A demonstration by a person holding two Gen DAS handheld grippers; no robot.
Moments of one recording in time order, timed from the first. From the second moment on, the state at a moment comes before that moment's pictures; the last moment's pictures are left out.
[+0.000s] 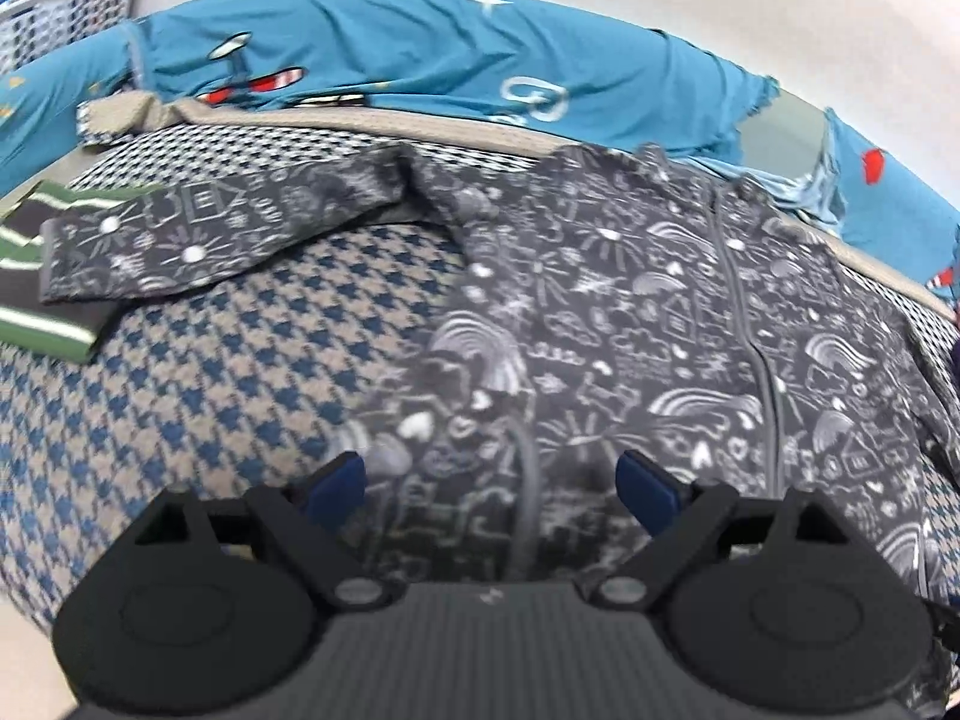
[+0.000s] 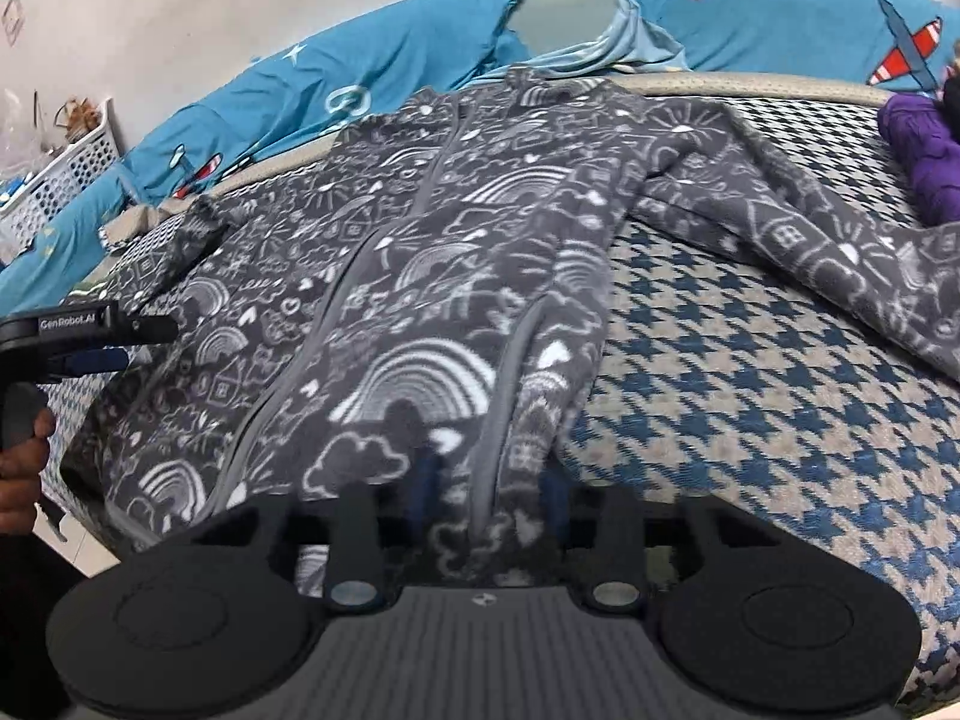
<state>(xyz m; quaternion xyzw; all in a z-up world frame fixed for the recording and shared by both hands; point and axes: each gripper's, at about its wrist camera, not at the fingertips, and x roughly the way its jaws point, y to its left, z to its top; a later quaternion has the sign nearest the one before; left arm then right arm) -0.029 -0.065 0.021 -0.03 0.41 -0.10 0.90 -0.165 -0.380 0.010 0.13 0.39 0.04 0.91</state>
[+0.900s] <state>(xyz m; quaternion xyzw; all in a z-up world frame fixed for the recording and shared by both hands) -0.063 -0.038 0.001 -0.01 0.46 -0.05 0.89 -0.200 -0.407 0.025 0.22 0.37 -0.02 0.90</state>
